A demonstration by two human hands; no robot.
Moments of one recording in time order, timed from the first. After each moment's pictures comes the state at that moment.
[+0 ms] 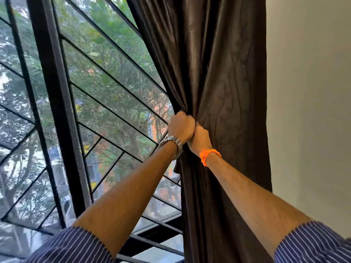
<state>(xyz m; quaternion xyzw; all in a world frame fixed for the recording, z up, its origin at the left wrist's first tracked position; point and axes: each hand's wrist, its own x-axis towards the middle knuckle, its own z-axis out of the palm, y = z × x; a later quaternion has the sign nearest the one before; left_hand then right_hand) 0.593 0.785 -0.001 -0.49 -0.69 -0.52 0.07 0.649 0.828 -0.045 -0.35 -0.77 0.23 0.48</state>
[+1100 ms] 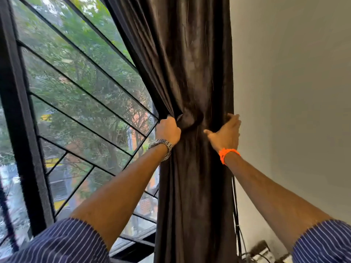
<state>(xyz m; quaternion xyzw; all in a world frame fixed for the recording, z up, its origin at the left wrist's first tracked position) 0.618 0.831 0.011 -0.55 -0.72 -0.39 0.19 0.767 0.893 -0.027 -0.48 -0.60 0.16 0.62</state>
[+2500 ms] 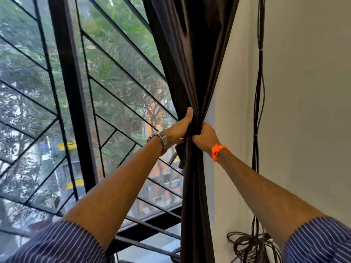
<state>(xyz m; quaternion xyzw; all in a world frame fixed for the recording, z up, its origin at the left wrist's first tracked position) 0.542 0.722 -0.014 -0.56 -0.58 -0.49 -0.33 0.647 0.770 -0.049 -0.32 -0.76 0.29 0.48</state>
